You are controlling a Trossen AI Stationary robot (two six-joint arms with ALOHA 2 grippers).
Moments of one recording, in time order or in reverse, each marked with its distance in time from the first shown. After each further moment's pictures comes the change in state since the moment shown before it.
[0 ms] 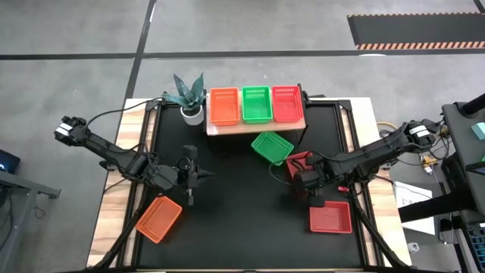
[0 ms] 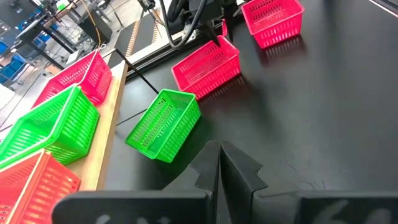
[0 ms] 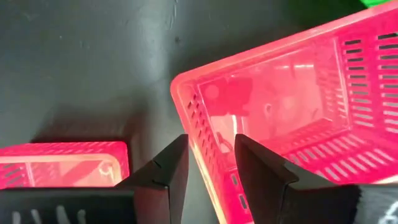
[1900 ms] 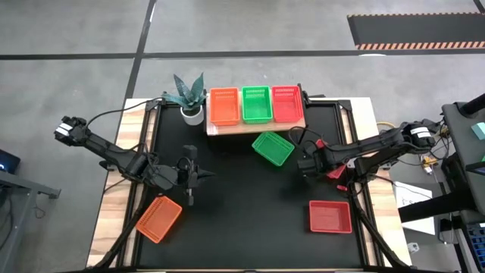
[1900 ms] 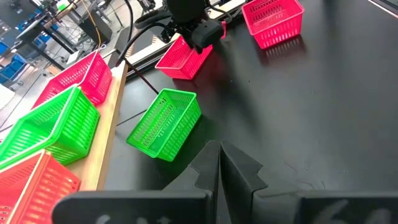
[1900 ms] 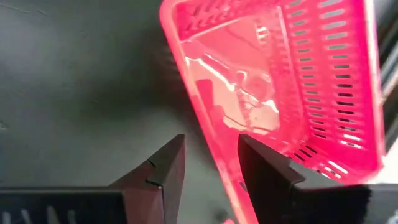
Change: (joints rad) left arm 0.000 0.000 0.000 0.002 0.000 0.001; right arm -0.189 0.000 -0.110 -0.184 0.156 0.785
